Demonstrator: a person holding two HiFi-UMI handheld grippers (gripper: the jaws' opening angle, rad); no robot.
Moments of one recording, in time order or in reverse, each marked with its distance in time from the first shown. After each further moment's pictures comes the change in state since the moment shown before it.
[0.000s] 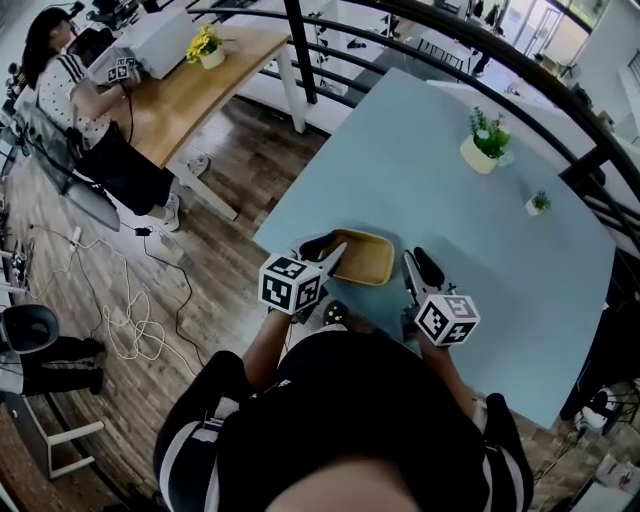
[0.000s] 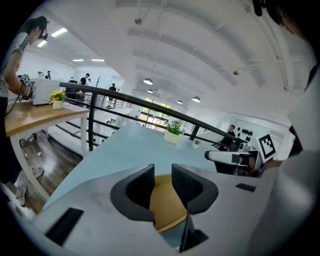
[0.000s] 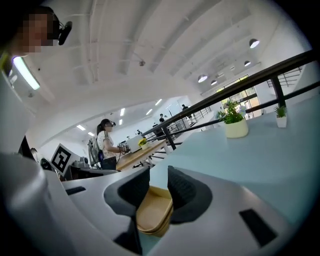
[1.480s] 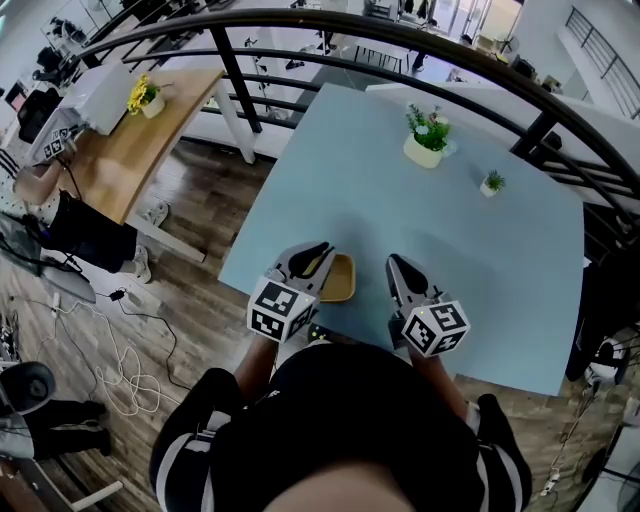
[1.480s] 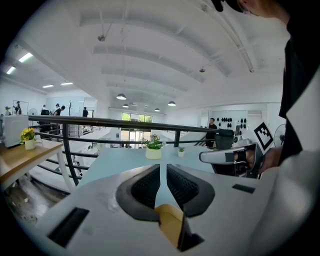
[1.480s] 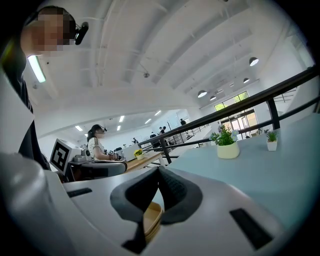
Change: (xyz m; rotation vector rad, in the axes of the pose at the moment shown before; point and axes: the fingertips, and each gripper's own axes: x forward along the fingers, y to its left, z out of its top) left arm 0.025 -0.073 0.062 0.331 -0.113 -0.144; right arm -0.041 -0.006 0.047 -0.077 -0.134 -0.055
